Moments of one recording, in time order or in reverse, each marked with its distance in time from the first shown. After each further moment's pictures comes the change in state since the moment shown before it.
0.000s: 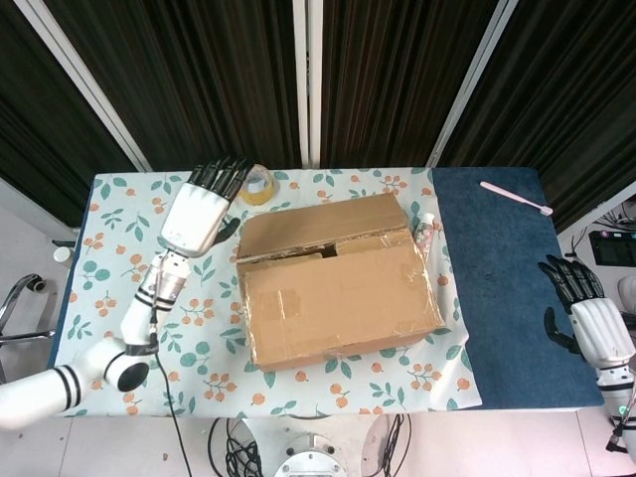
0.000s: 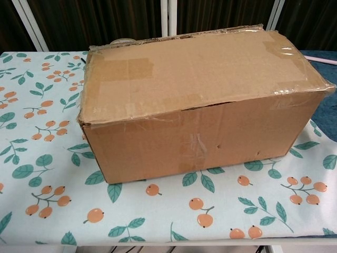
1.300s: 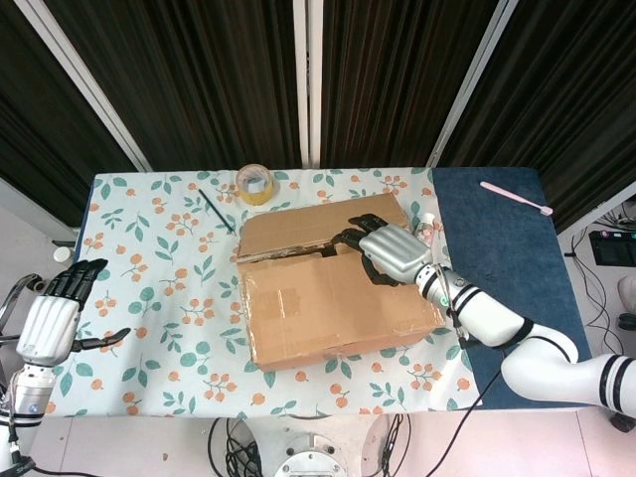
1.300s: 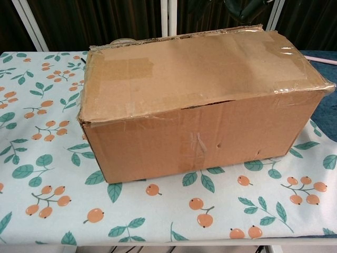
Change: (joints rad) left arm 0.515 0.159 0.341 0.096 0.207 0.357 -0.550; right arm 0.813 0.175 0.204 -0.572 0.588 -0.954 -0.474
